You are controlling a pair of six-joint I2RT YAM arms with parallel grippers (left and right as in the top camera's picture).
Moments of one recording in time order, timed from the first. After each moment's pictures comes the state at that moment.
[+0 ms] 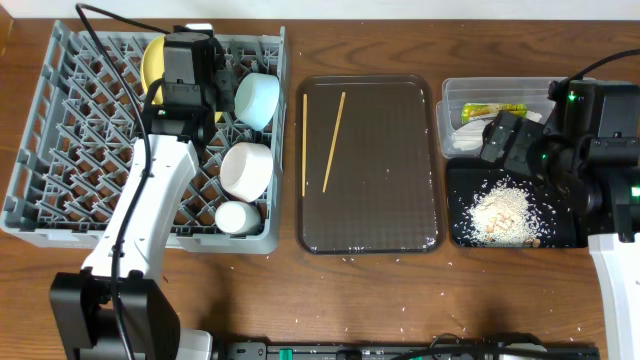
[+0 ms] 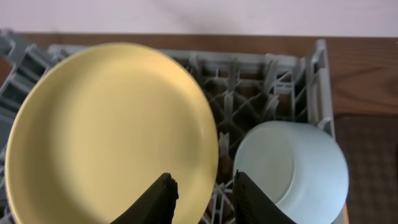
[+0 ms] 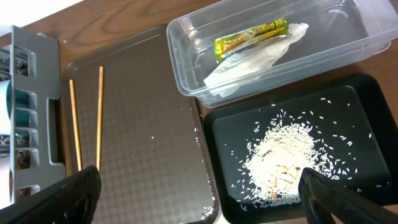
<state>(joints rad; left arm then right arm) -0.09 1.61 1.32 -0.42 -0.21 -0.07 0.04 1.24 1.43 -1.10 -0.03 0.39</state>
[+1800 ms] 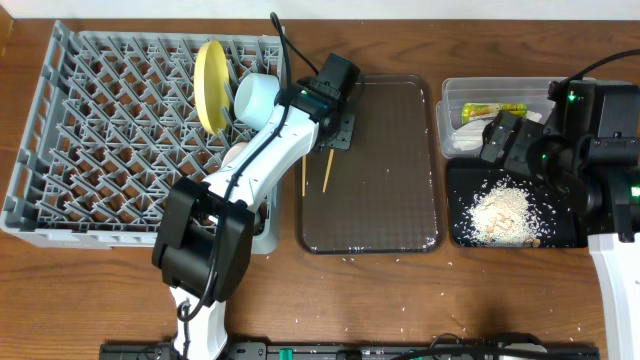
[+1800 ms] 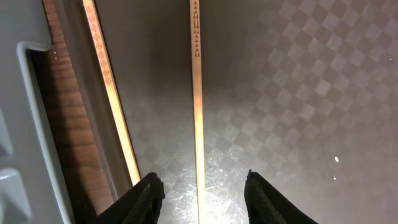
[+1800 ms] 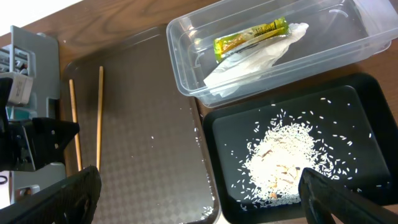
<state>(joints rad) -0.50 2.02 1.62 -0.79 -0.03 -0.28 0.04 1.24 1.43 -1.10 -0.03 0.39</state>
